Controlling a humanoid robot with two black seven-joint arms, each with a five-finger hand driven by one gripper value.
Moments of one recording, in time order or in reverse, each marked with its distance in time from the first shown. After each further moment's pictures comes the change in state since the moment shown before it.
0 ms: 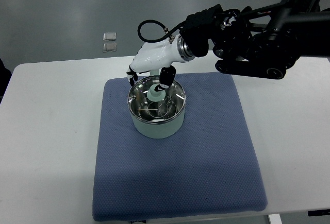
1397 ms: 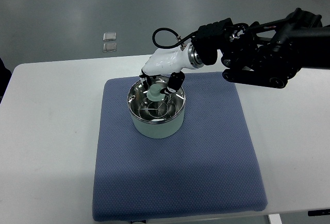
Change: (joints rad) left arm 0.000 0.000 0.000 0.000 0.000 0.000 0.000; right arm -0.087 -0.017 0.000 -0.041 -0.012 -0.034 -0.014
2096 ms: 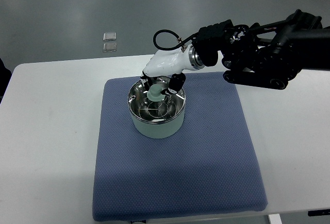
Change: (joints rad) left arm 0.000 0.000 0.000 0.000 0.000 0.000 0.000; right arm -0.011 -0.003 0.006 0.000 -0.011 0.002 0.002
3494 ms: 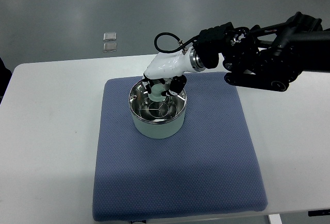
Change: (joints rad) left arm 0.000 0.000 0.000 0.000 0.000 0.000 0.000; right arm -0.010 -0.007 0.005 0.009 -0.017 0.008 0.004
